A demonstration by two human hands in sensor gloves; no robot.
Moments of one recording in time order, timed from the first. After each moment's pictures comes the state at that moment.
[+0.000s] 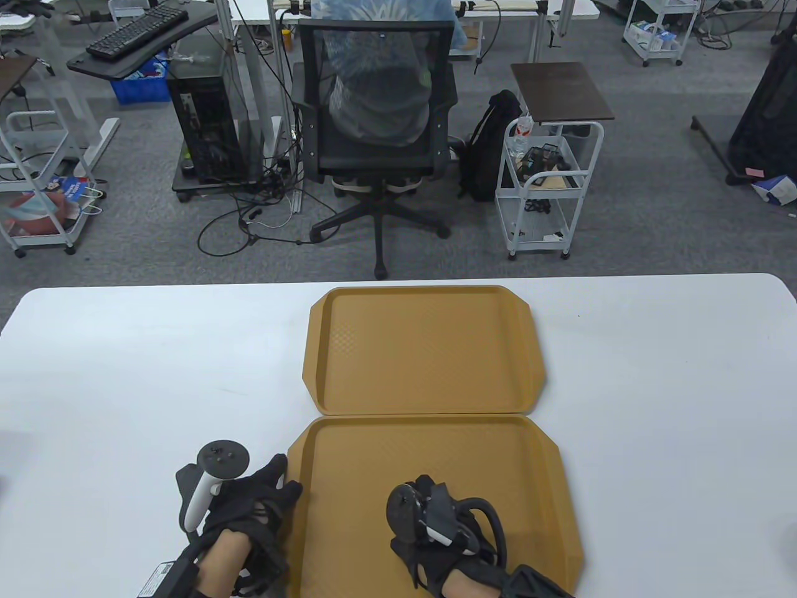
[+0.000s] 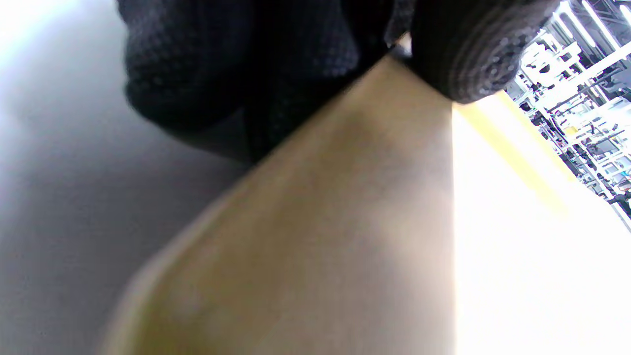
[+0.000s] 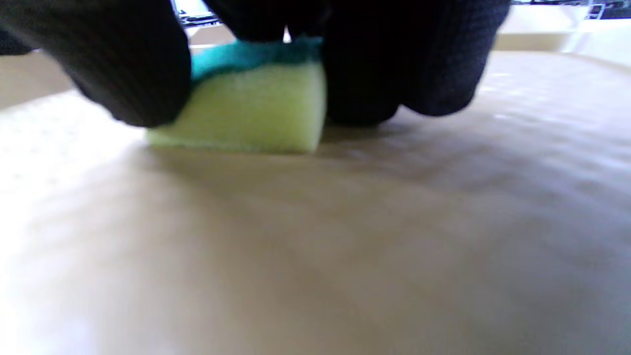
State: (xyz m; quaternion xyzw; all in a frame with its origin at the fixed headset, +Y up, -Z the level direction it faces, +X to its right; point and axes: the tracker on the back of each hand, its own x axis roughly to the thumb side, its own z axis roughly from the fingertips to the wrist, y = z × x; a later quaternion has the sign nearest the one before) left_hand -0.280 -0.793 -0.355 -0.23 0.13 0.36 0.89; right_hand 0.034 -0.766 -0.310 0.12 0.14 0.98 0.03
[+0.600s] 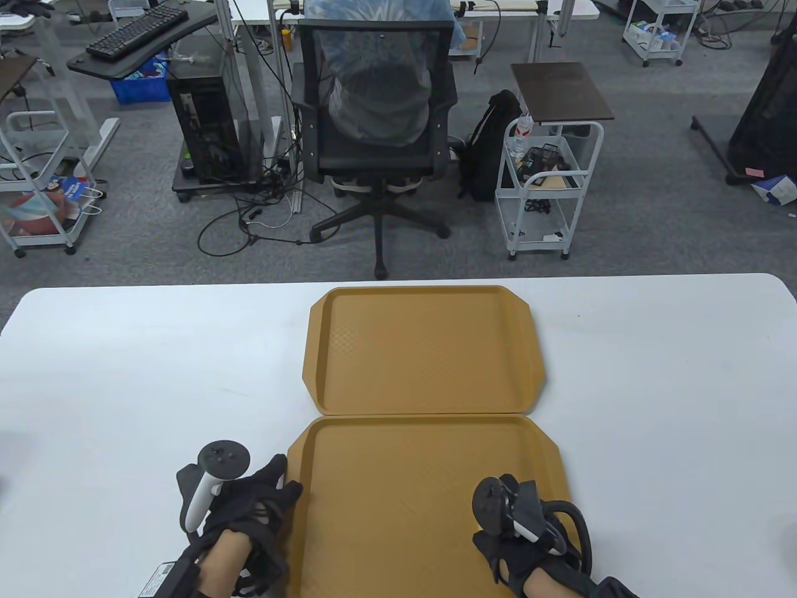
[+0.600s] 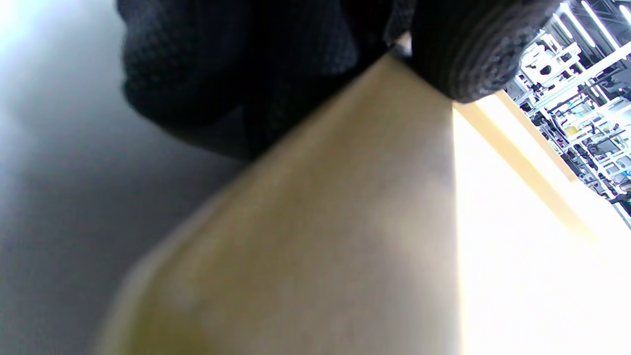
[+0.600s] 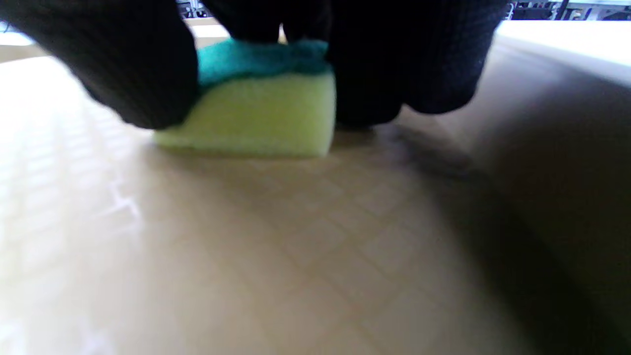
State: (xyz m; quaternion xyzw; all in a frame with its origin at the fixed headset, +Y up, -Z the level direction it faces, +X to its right) left_hand -0.280 -0.793 -0.355 -0.23 0.13 0.36 0.89; right_hand 0.135 -0.763 -0.311 0.04 0.15 0.99 0.02
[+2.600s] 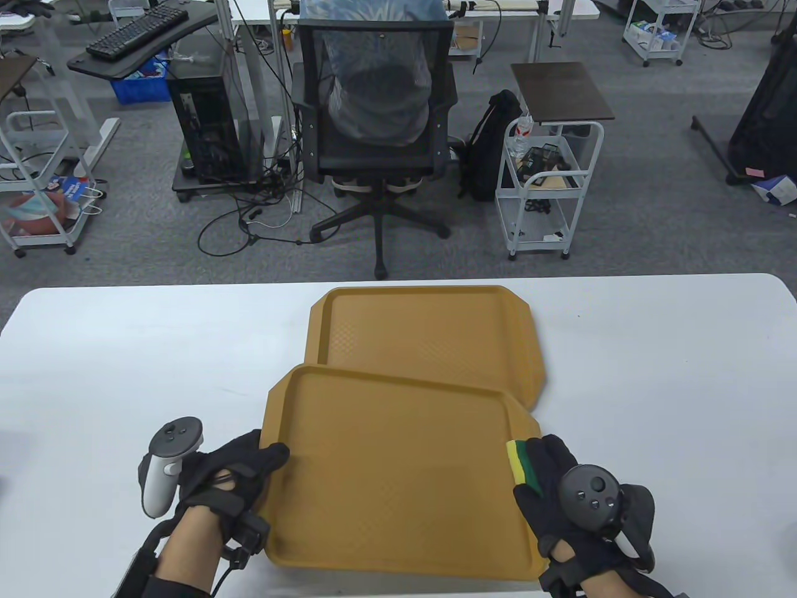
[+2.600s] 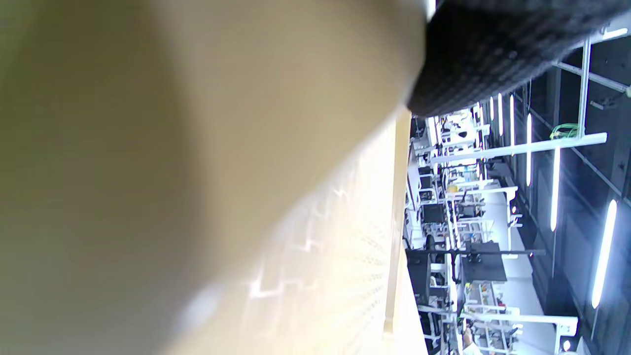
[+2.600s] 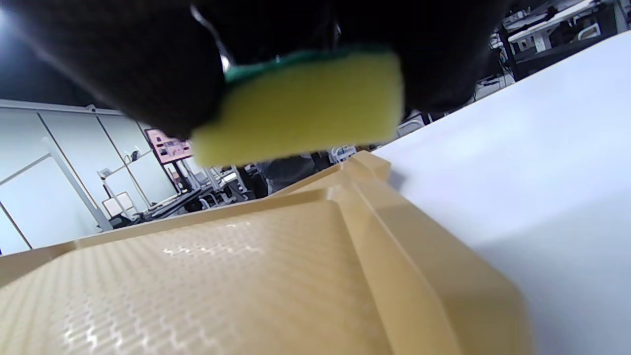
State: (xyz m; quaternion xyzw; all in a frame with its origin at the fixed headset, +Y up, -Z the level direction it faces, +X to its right) left_hand -0.303 -0.735 -0.367 -0.21 0.08 0.60 0.77; right_hand 0.205 -0.685 -0.296 0.01 -0.05 0.96 0.26
